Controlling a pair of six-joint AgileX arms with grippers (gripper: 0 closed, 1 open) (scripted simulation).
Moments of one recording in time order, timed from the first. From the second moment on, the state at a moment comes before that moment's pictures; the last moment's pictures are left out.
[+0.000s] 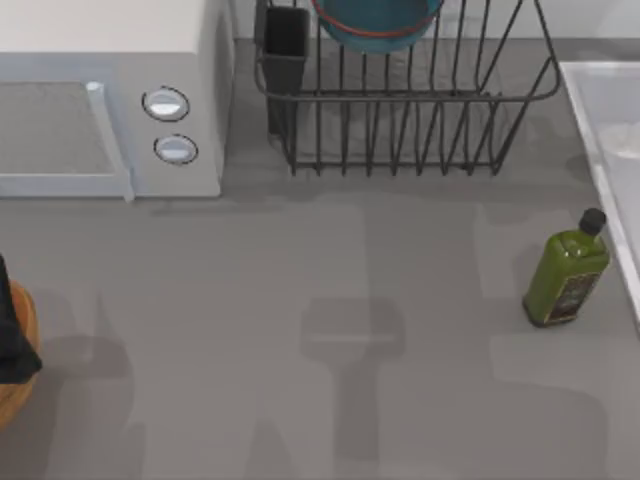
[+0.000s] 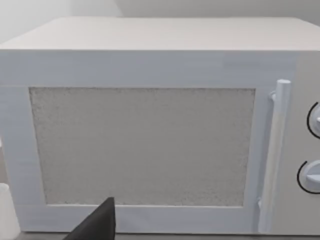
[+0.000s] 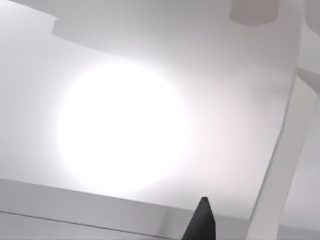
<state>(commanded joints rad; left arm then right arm) 0.00 0.00 0.00 0.00 0.00 0.00 -0.15 2.75 2.90 -1.72 0.04 -1.90</state>
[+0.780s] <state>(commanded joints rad) 0.00 0.00 0.00 0.00 0.00 0.00 -0.15 2.61 2.45 -1.41 0.03 -1.90</state>
